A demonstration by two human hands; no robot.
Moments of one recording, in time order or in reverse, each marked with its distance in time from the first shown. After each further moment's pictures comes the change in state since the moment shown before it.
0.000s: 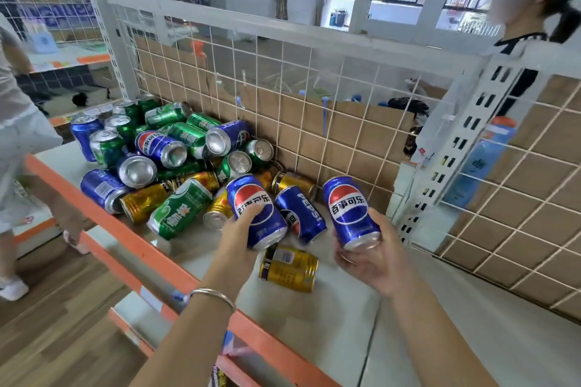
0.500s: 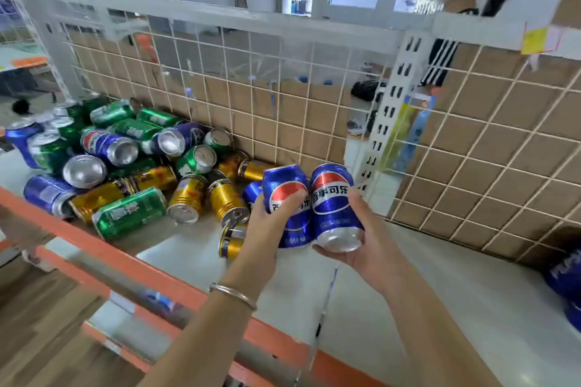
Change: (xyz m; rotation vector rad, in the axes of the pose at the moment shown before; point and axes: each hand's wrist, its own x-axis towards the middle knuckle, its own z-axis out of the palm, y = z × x) left_hand -0.058 -0.056 0.072 0.294 -0.238 0.049; right_hand -0.088 -0.008 -0.006 -0.353 -0.063 -0.291
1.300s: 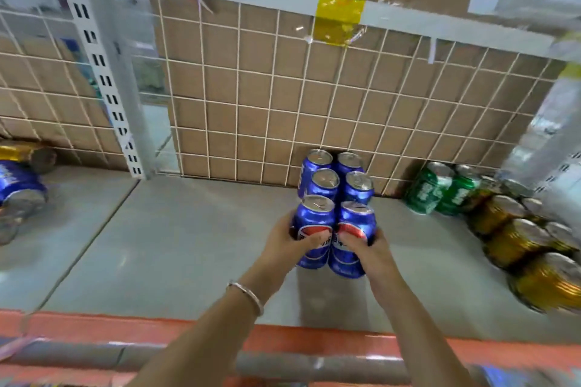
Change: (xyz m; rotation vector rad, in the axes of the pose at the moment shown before) left_hand -0.156 -0.220 0.309 0.317 -0.623 -0.061; right_hand -0.264 -0.010 -0.324 -0.201 0.831 -0.252
